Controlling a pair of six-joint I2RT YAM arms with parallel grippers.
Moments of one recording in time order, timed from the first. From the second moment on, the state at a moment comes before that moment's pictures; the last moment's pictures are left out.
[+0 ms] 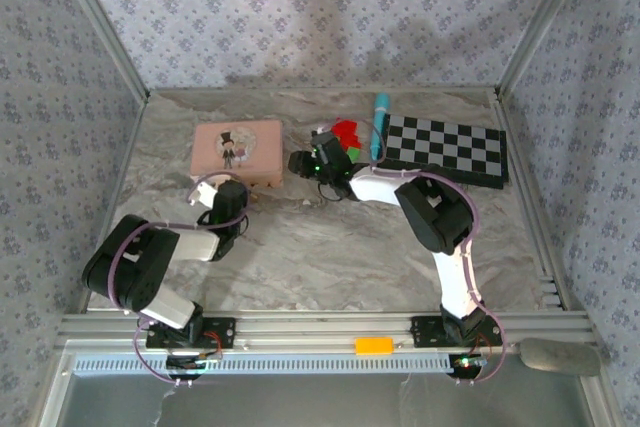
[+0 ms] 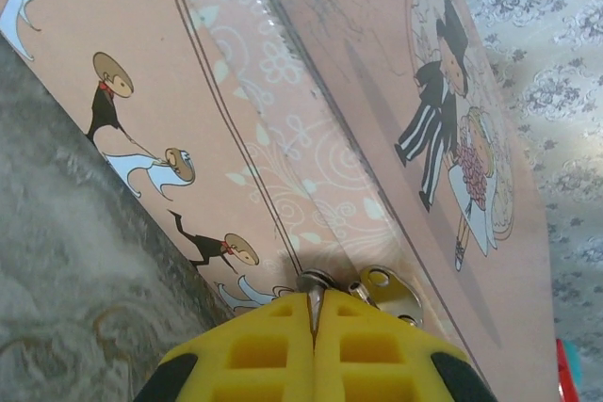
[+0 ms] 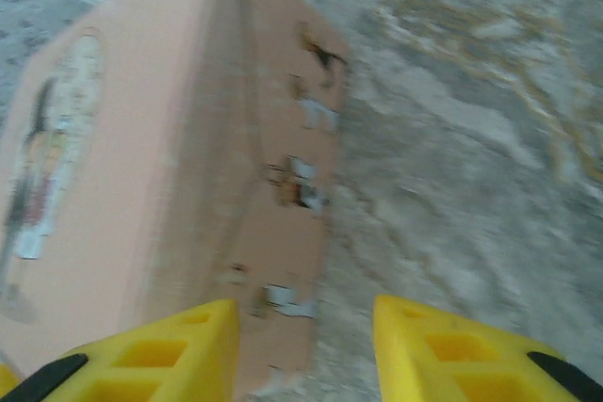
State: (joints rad) left arm -0.43 1.52 0.39 0.65 -0.46 -1.27; right arm 0.67 2.07 1.29 0.21 -0.09 0.77
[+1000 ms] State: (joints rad) left arm -0.39 1.55 0.43 0.66 -0.04 -0.94; right arm 0.59 2.03 1.37 0.13 -0.20 0.58
